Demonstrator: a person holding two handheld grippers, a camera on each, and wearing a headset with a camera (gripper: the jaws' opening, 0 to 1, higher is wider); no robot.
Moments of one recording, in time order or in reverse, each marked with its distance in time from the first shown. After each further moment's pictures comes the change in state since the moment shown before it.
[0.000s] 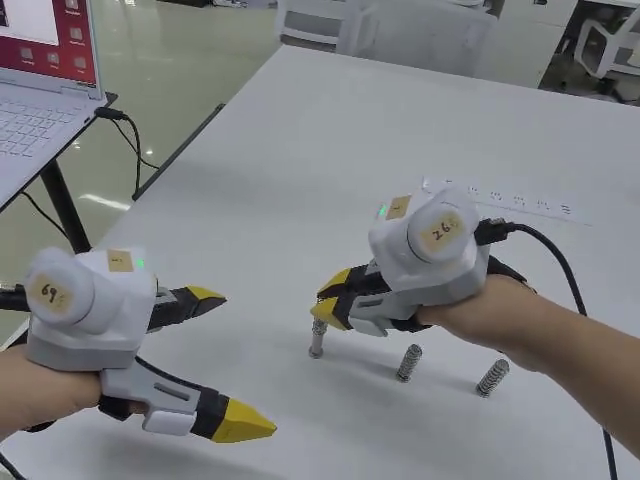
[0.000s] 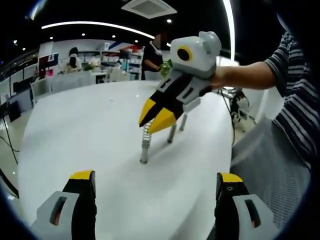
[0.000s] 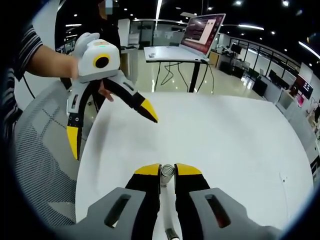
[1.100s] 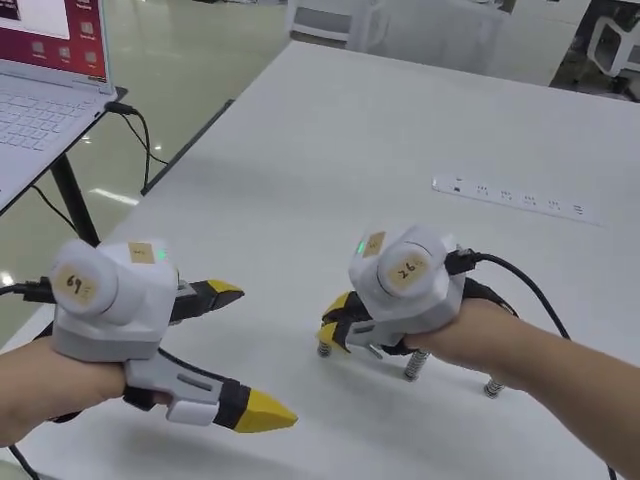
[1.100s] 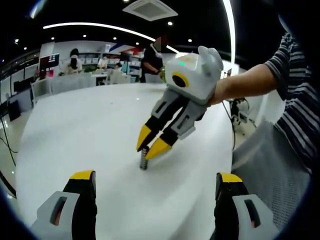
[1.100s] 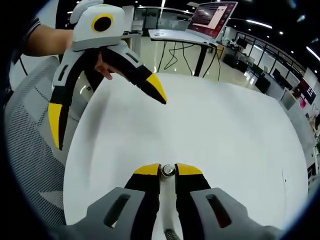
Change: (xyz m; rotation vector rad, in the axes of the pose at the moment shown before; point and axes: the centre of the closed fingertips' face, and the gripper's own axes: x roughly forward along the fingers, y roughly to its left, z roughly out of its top) left arm 0.011 -0.002 0.008 -0.008 -0.024 -0.003; right arm 0.026 0.006 -0.032 -0.064 0.109 -0.002
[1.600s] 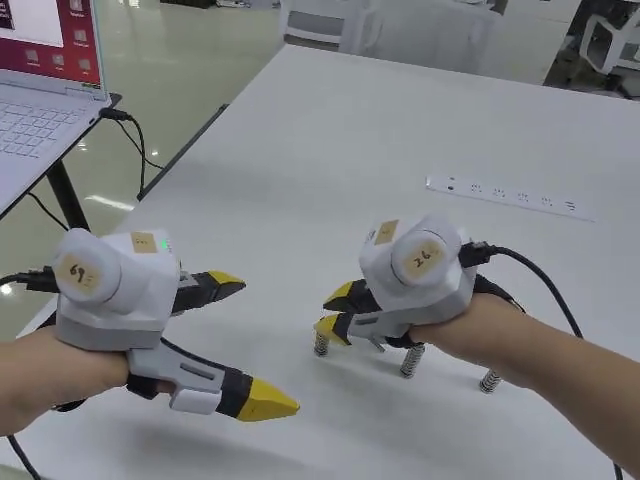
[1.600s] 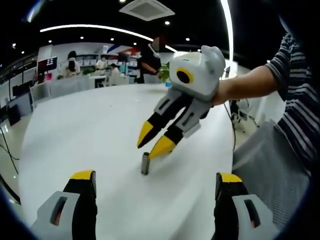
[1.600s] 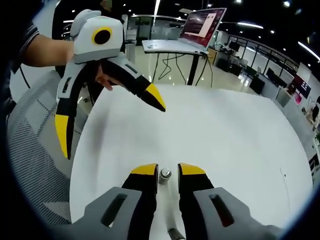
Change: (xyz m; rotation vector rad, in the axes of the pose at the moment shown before) left arm 0.001 0.000 0.013 0.031 0.001 0.002; right arm -0.023 -0.005 0.017 0.092 -0.114 -0.039
